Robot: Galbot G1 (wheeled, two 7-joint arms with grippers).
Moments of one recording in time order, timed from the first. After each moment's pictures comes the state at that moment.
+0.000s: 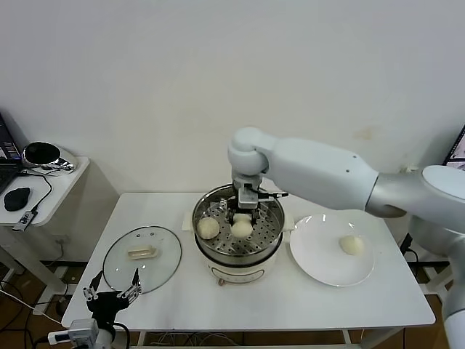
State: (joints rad) left arm 1.67 -1.52 -0.74 -2.19 -0.05 0.32 0.01; right arm 0.43 1.24 -1.09 1.32 -0.21 0.60 -1.37
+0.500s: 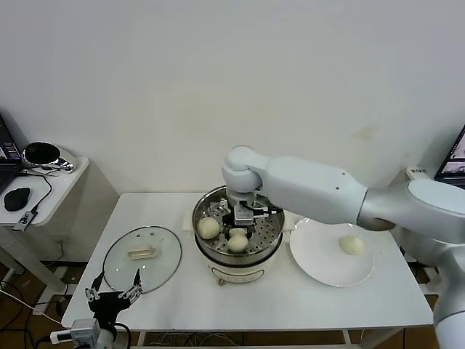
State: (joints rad) left arm 1.66 -1.52 -0.73 -2.18 -0.05 0.32 0.01; right arm 0.35 1.26 -1.07 1.31 -0.27 0.61 -1.35
